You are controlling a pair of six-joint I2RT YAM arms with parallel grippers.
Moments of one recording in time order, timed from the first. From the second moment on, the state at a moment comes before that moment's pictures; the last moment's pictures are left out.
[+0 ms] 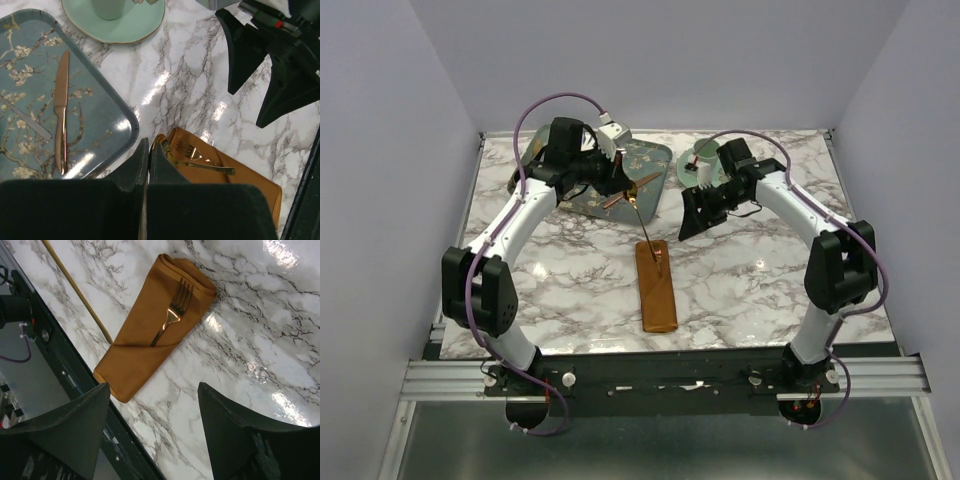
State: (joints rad) left arm -0.30 1.64 1.45 -0.40 0.71 0.15; right arm 0.36 1.79 1.50 -0.86 -0.71 -0.13
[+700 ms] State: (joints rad) left arm -0.28 1.73 1.51 -0.39 0.59 0.29; right arm 0.41 2.01 1.66 -0.75 -0.67 0.10
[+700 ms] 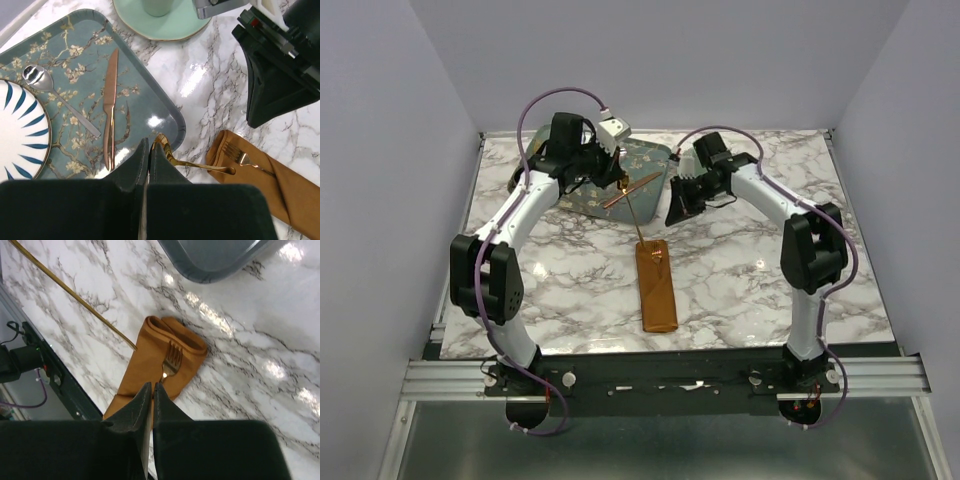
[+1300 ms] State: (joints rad) left arm -0.27 1.74 1.48 -0.37 0.57 0.22; right arm 0.55 2.13 1.77 -0.76 -0.40 0.13
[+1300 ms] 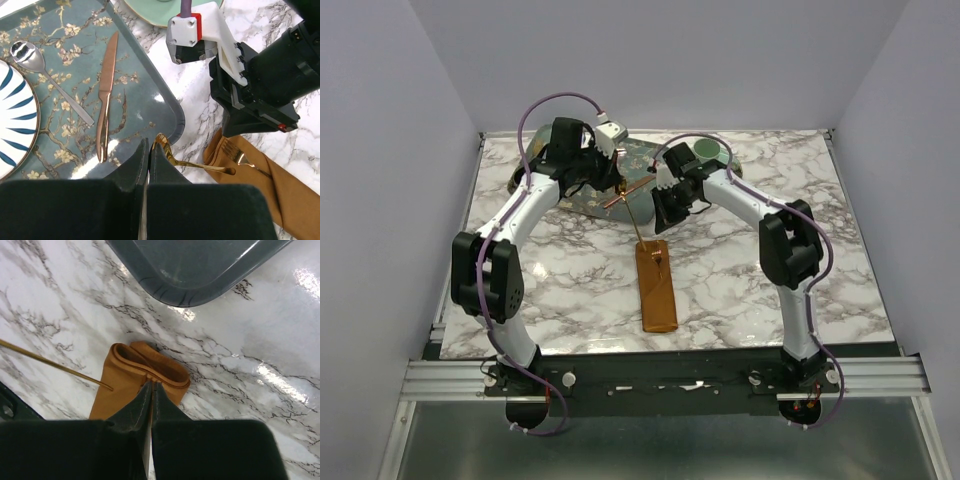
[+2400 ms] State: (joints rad) left arm -0.28 1.78 1.47 -0.36 0.53 0.20; right arm 0.59 2.21 1.76 -0.76 -0.36 0.10
